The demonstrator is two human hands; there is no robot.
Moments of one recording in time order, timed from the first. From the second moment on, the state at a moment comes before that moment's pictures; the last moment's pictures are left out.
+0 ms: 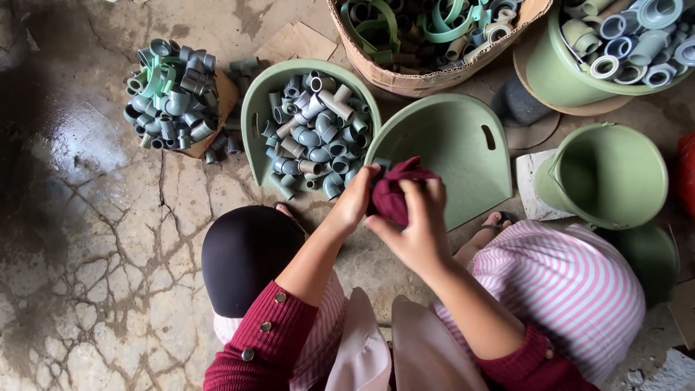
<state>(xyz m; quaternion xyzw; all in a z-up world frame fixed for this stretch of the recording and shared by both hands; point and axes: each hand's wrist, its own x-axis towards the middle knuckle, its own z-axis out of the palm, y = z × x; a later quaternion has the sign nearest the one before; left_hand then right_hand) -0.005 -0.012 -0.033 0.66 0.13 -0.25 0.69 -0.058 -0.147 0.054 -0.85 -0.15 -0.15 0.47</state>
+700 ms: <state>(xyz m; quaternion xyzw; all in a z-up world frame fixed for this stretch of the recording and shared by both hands) -0.009 -0.018 0.010 0.65 0.10 -0.21 0.73 -0.037 -0.128 0.051 -0.52 0.15 0.00 0.84</state>
